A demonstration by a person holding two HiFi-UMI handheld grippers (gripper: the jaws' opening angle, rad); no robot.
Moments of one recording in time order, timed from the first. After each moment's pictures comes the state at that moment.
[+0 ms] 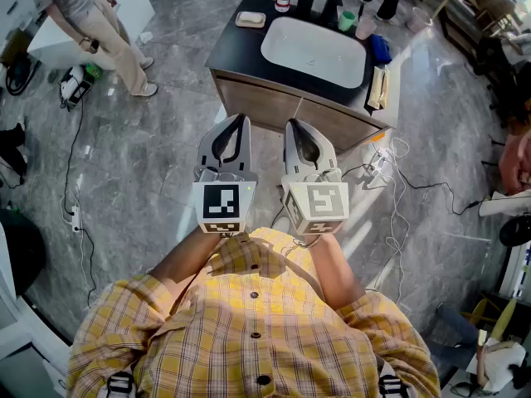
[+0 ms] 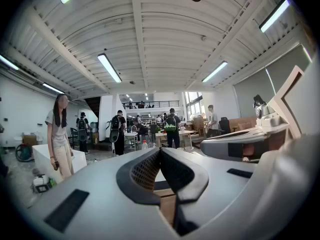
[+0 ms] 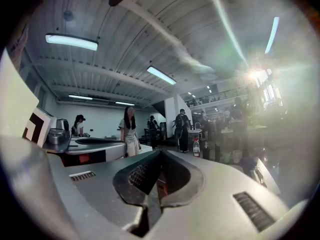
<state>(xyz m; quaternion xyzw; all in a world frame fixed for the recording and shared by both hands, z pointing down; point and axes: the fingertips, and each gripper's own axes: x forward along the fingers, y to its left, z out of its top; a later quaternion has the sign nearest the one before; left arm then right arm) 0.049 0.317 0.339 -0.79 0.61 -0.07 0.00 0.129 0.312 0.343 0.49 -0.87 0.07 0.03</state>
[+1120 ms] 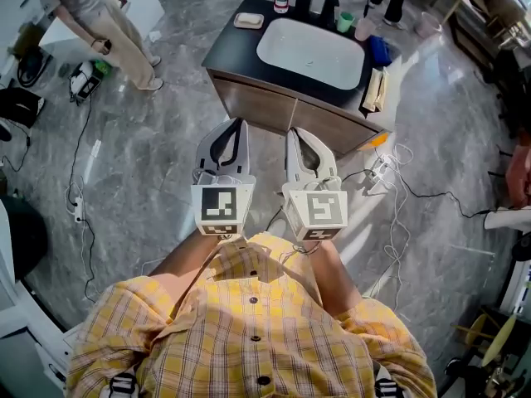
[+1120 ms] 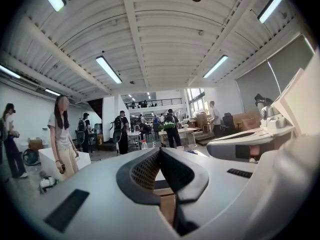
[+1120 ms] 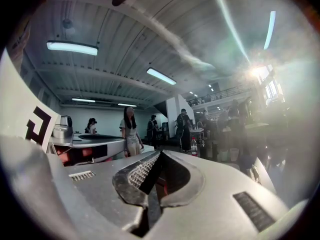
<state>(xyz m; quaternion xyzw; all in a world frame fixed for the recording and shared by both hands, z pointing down) 0.119 0.321 0.346 -0.77 0.63 -0.09 0.01 0.209 0.318 0.358 0.47 -0.88 0.08 0.02</state>
